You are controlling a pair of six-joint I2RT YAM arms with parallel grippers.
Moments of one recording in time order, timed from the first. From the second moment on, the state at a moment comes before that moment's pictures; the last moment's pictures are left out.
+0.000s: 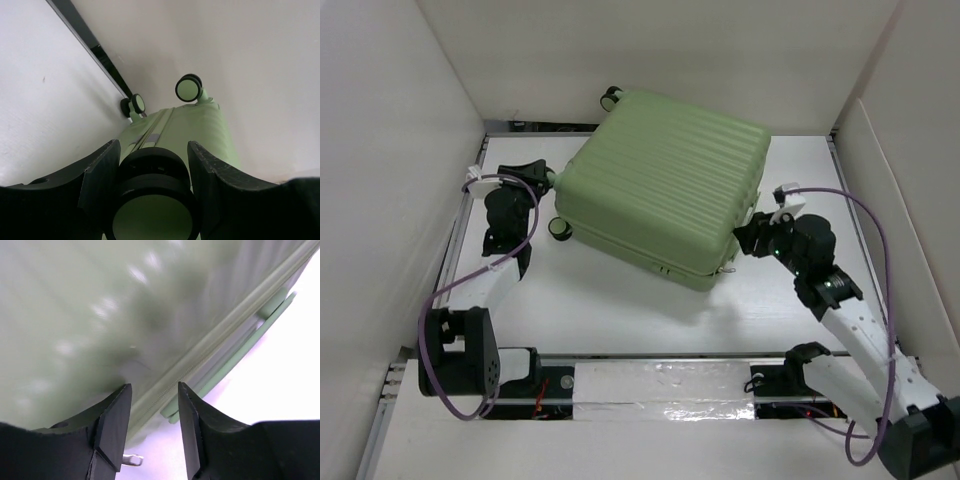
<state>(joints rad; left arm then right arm) -0.02 1.28 0.67 0.58 -0.09 -1.12 0.31 0.84 0.65 -0.11 -0.15 0.21</state>
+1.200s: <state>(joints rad) -0.03 1.06 0.61 0.40 -0.16 -1.06 0.33 0.47 0.24 -0.01 -0.37 0.36</state>
